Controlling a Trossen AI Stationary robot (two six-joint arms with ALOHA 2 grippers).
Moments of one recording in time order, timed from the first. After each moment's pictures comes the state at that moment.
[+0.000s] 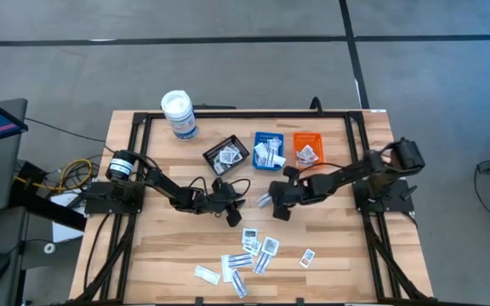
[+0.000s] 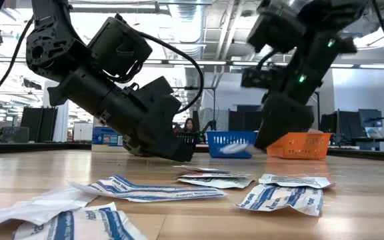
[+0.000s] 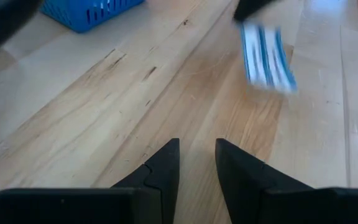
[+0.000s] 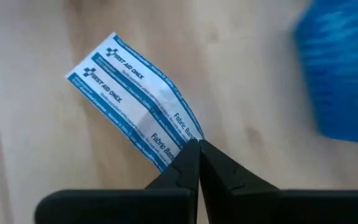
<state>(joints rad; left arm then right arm) -0.22 1.81 0.67 0.68 -0.47 -0.42 0.16 1.69 0.82 -0.23 0.38 0.29</state>
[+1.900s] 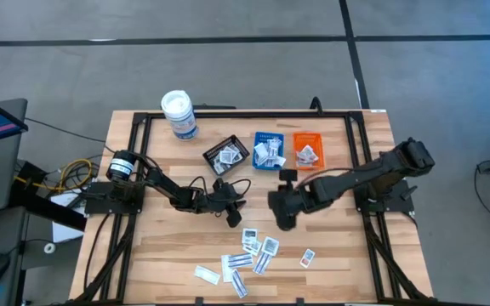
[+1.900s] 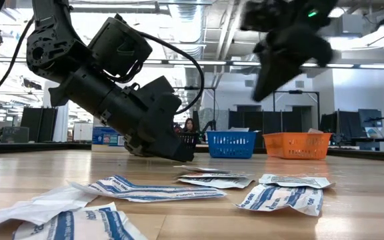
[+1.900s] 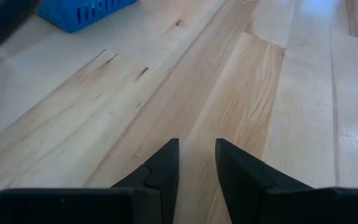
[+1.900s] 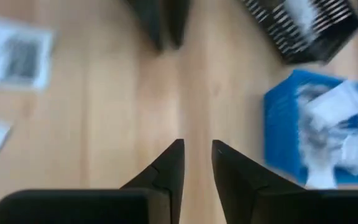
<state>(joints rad) -0.22 1.81 0.67 0.71 -0.44 -0.43 0.28 1.61 1.09 -0.61 0.46 0.15</state>
